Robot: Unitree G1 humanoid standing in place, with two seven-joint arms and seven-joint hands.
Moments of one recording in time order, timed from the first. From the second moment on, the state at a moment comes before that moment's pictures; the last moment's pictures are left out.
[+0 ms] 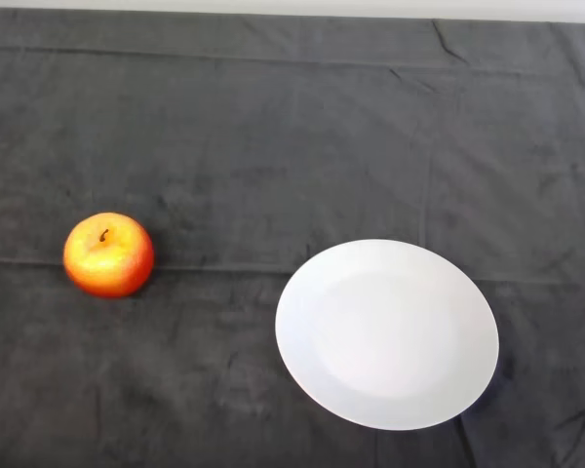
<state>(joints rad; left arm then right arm) -0.39 0.79 0.68 1.21 -0.56 -0.48 0.01 -0.75 -0.60 0.16 1.15 -0.37 0.05 -0.10</state>
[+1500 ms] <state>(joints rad) -0.45 0.63 0.38 1.18 -0.28 -0.50 -0.39 -0.75 -0.60 0.16 1.15 -0.37 0.05 -0.10</state>
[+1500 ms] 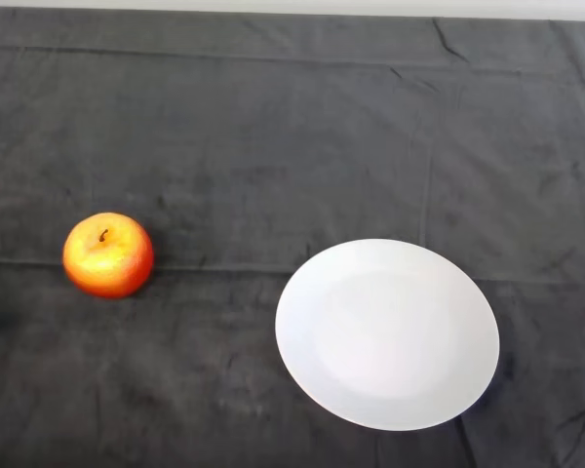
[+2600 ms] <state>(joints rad) -0.55 0.54 0.17 1.18 -0.09 -0.60 -0.51 -0.75 -0.60 0.16 1.15 -0.37 0.05 -0.10</state>
